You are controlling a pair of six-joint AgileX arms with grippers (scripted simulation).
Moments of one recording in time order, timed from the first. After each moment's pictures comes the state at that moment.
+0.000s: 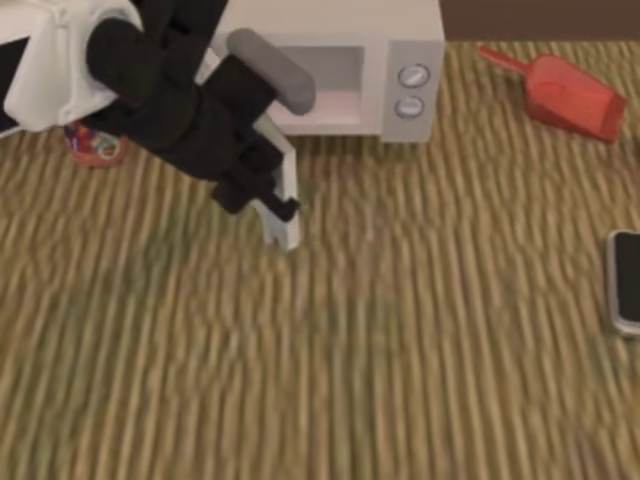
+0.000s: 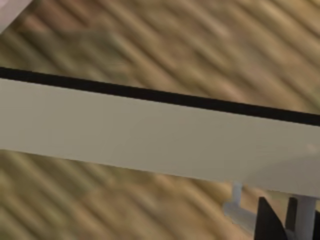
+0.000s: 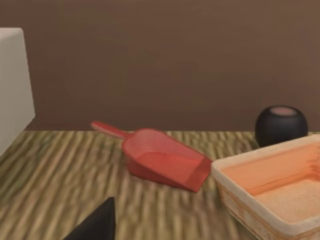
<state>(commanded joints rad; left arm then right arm) -0.47 1.72 1.34 -0.70 0.21 0.37 0.00 0.00 0.00 0.00 0.00 0.00</state>
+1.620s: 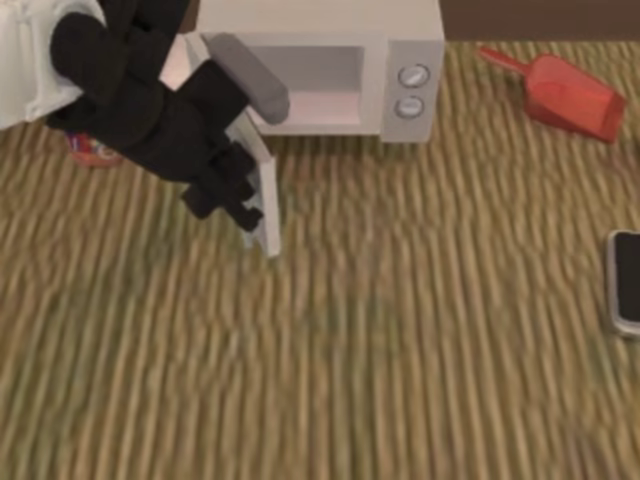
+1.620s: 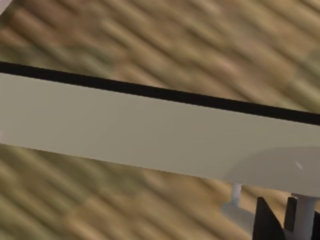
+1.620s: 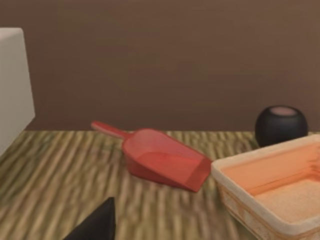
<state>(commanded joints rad) -0.41 1.70 1.32 -0.73 0.28 0.52 0.00 0.00 0.00 0.00 0.00 0.00</state>
